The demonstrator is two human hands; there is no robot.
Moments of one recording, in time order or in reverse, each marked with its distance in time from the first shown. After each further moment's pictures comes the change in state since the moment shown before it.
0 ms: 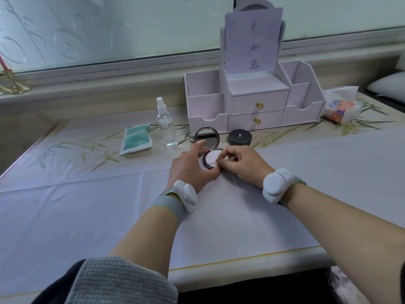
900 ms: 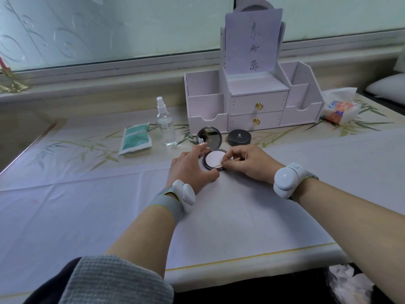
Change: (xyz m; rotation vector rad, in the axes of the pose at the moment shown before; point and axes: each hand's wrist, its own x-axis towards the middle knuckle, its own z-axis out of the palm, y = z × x) left_hand -0.003 0.003 -0.005 0.030 -0.081 -0.024; right_hand -0.006 -0.001 -0.023 0.031 -0.139 0.015
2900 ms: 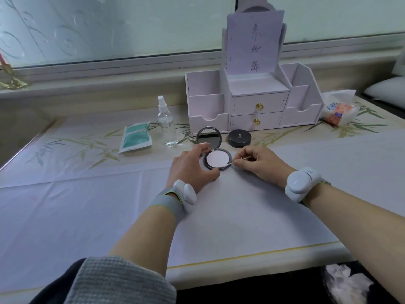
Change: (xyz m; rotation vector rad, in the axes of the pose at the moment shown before) left_hand -0.002 0.000 0.000 -0.007 0.042 0.027; right_hand -0.010 0.020 -0.009 0.030 0.076 0.056
